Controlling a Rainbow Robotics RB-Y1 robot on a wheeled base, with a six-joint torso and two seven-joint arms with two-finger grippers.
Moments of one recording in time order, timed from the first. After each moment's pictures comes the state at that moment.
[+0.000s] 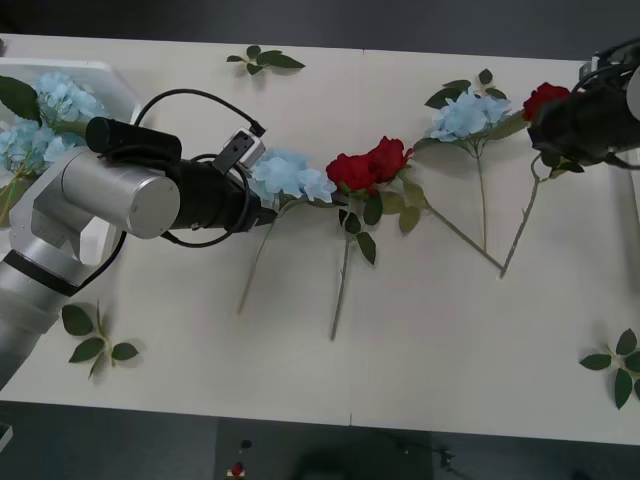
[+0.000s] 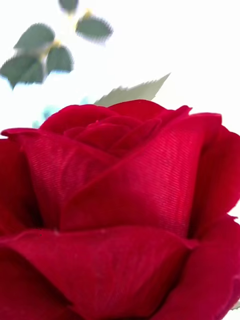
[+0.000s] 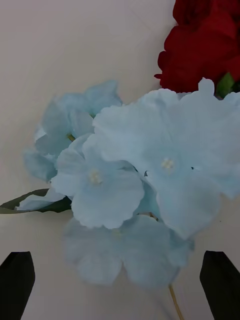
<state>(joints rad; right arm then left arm) -0.82 -0.90 0.43 -1.14 -1.04 1.03 1.08 -0.54 0.52 -0.38 -1.55 0.75 0.98 -1.87</state>
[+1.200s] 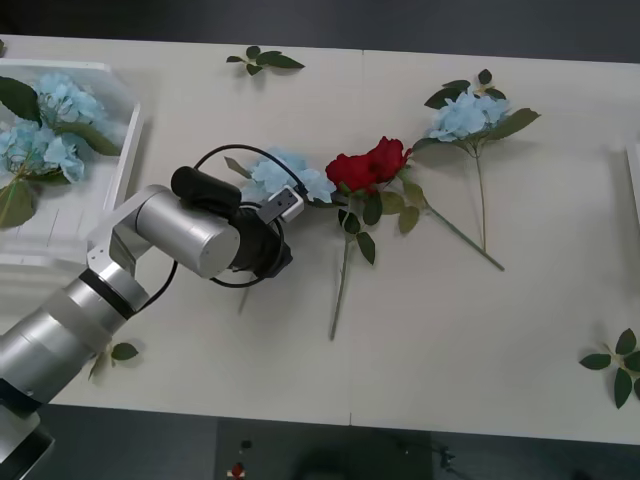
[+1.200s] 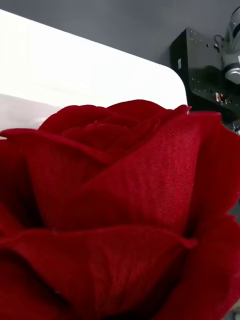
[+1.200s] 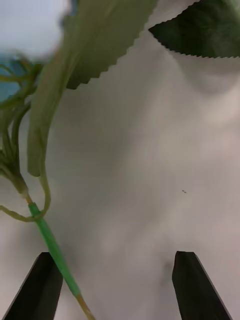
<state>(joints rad) -0.53 -1.21 0.33 -0.97 -0.78 0.59 1.51 -0.57 0.42 -0.56 -1.38 0.60 0.95 -1.87</state>
